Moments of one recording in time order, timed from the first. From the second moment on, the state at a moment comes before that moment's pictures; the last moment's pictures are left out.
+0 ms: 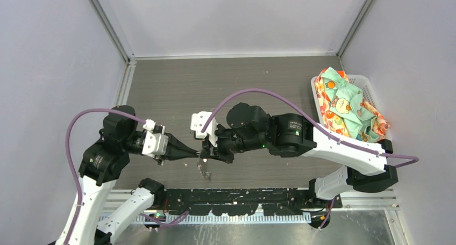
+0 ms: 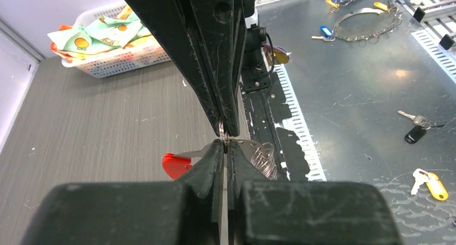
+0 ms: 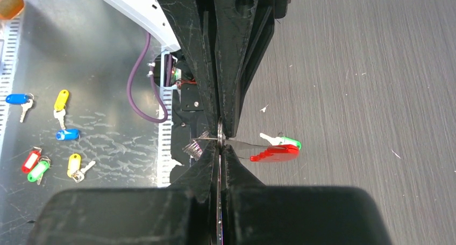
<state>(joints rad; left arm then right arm) -0.42 0.70 1.19 -0.90 1.24 0.59 1.38 1.42 1.76 -0.79 -0.13 -0.08</state>
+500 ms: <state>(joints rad) -0.42 0.62 1.13 -0.82 1.33 0.77 1.38 1.09 1.36 -0.47 -0.08 -0.12</state>
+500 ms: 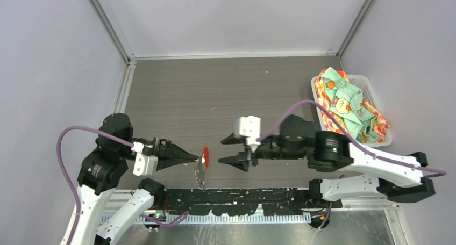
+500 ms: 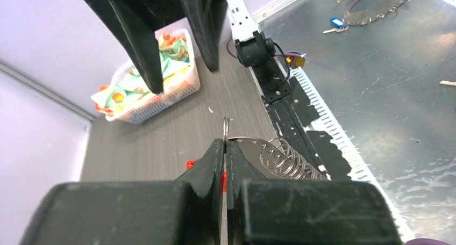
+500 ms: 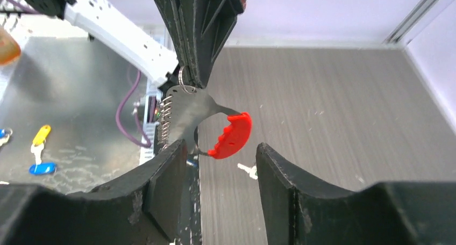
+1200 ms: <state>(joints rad) -0.42 0.57 1.13 -0.62 1.49 0.85 1.38 1.02 1.17 -0.07 -0.27 -0.22</state>
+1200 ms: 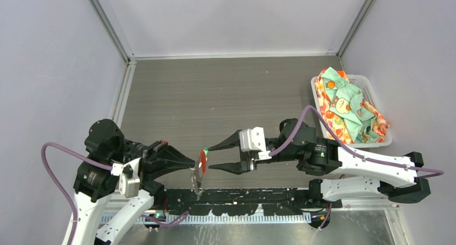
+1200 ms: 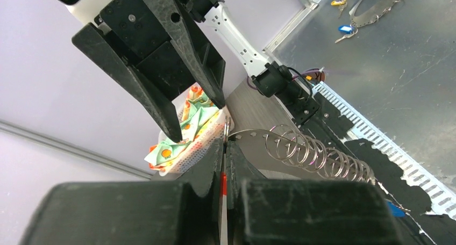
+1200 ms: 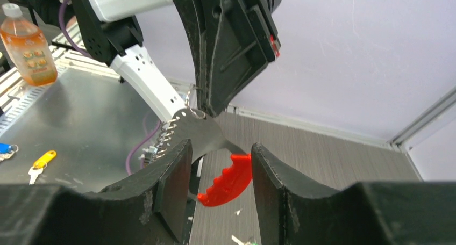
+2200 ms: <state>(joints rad) -0.42 0.57 1.13 -0.51 1.48 0.73 1.43 1.11 1.13 0.13 -0.28 -0.37</state>
